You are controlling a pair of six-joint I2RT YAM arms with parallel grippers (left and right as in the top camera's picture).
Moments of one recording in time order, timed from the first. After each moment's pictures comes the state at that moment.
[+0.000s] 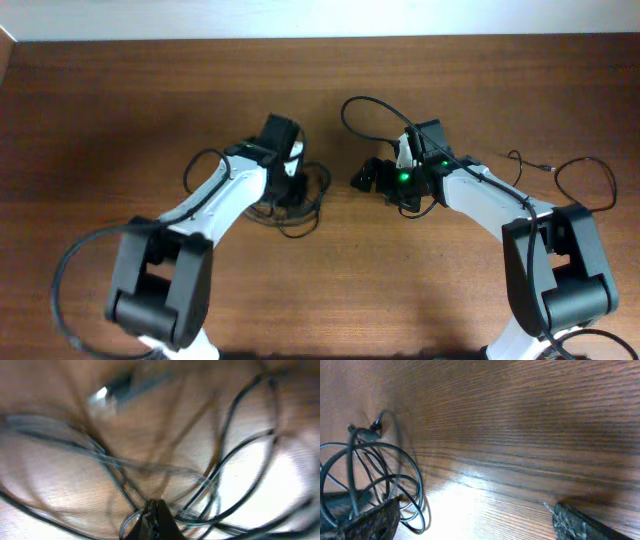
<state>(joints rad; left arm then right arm) -0.35 1.82 1.20 -0.71 0.10 -0.19 0.28 1.86 1.04 -0.34 -0.48 0.60</state>
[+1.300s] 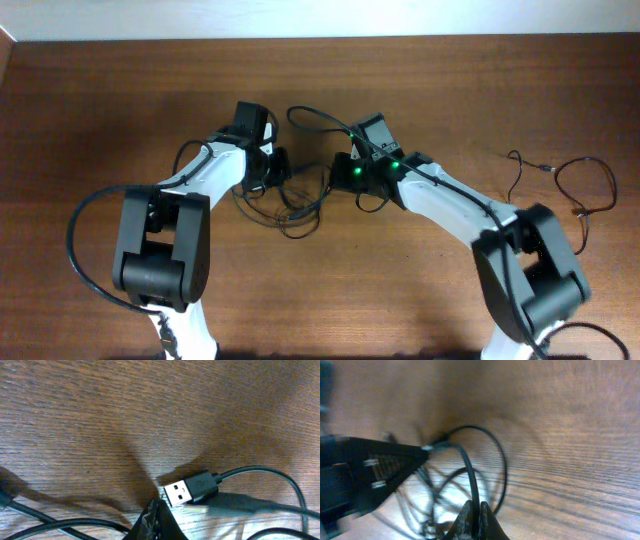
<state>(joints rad) -0.19 1.99 1.24 -0.52 0.24 -0.40 0.51 1.87 1.20 -0.28 -0.28 0.69</state>
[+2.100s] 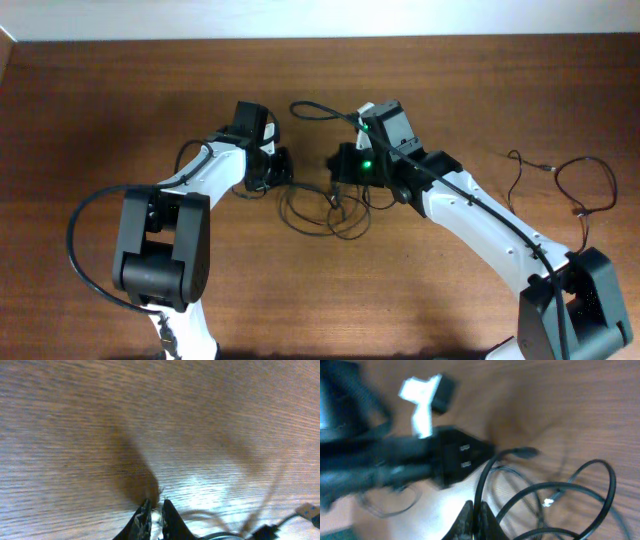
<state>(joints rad) -0.19 1.99 1.24 -0.52 0.31 -0.40 0.51 1.69 1.20 -0.33 -0.38 0.65</state>
